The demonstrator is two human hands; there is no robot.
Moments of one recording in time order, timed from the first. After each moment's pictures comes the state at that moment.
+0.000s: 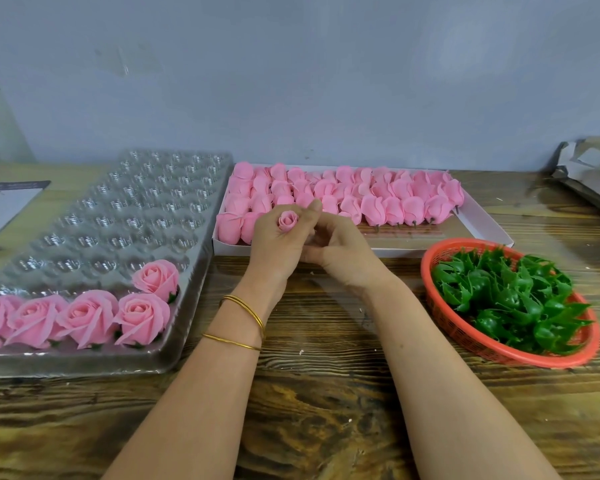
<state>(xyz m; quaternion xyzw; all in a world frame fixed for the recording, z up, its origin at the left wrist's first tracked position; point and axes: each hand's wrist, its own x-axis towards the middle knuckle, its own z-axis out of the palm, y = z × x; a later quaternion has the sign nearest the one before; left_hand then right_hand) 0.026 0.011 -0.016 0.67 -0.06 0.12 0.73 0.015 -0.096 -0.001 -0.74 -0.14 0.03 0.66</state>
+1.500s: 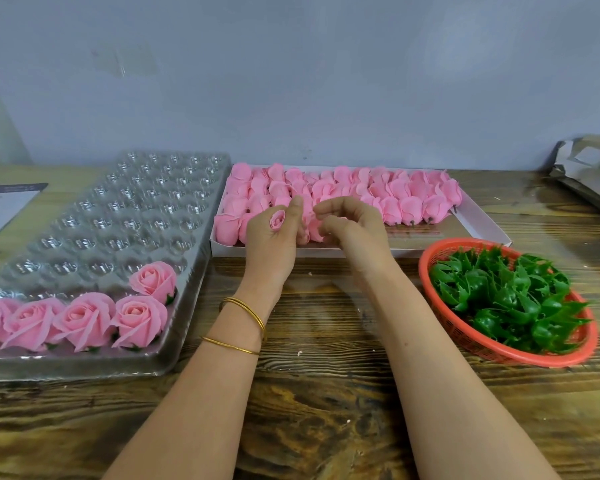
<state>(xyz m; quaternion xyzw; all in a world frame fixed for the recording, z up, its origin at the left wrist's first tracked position) 0.029 0.012 -0.019 0.71 -0.05 0.21 0.67 0.014 -0.105 0.015 -0.73 -0.01 -0.08 0.68</state>
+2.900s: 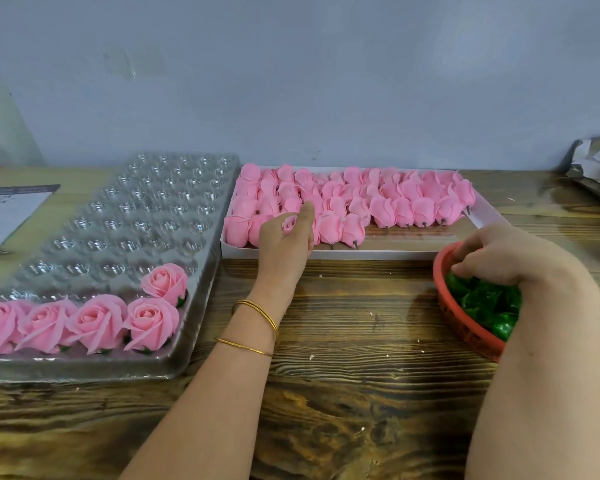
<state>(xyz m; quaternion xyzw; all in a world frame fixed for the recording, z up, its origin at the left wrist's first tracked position) 0.028 0.011 -0.016 0.71 -0.01 0.15 0.69 -0.012 -0.232 0.053 -0.94 0.20 0.10 0.24</state>
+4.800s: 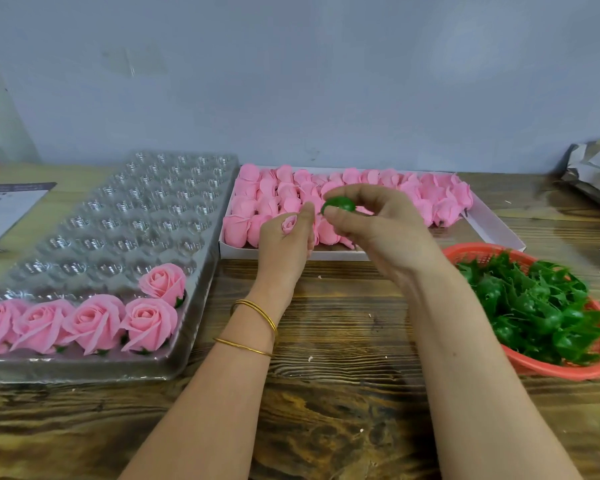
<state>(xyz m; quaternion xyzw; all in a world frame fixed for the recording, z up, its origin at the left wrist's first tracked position) 0.031 0.011 -0.018 0.70 -0.01 0.13 0.70 0.007 -0.118 0.040 -0.71 -0.09 -0.03 0.69</state>
